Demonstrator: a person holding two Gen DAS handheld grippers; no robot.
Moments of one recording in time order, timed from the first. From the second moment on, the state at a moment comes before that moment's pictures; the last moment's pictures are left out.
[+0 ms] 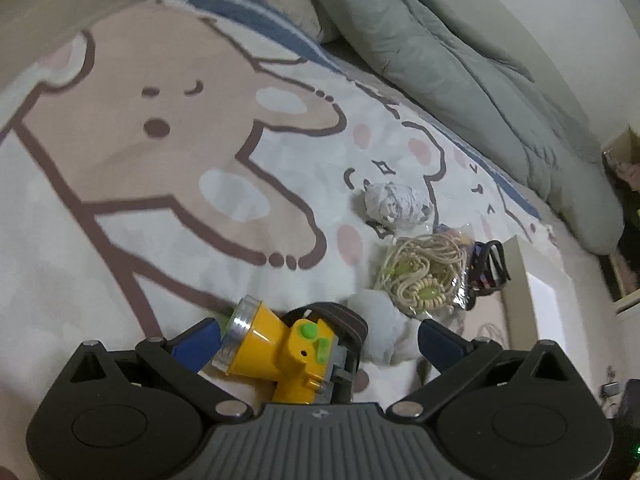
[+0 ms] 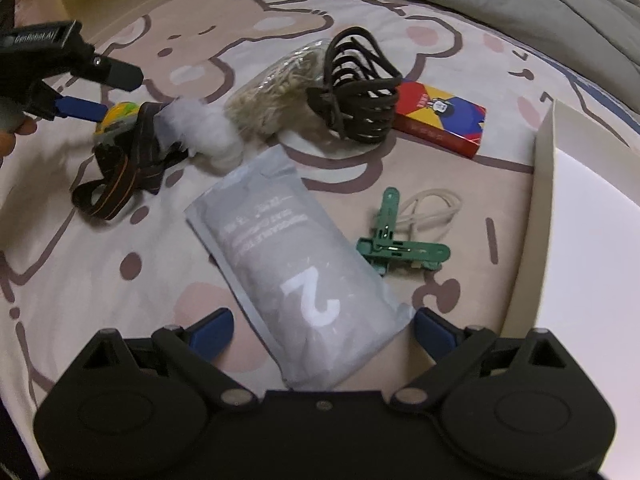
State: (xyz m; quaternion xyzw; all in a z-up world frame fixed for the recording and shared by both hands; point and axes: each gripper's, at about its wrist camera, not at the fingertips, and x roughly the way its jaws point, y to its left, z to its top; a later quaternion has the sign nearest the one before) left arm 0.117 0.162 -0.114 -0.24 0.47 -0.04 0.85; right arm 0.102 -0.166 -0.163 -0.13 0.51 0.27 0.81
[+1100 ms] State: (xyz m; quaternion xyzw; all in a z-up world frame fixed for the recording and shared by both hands) left arm 0.077 0.087 -0.096 0.07 0.55 -0.12 0.83; right arm 0.094 -0.169 -0.141 -0.11 0.49 0.30 0.81
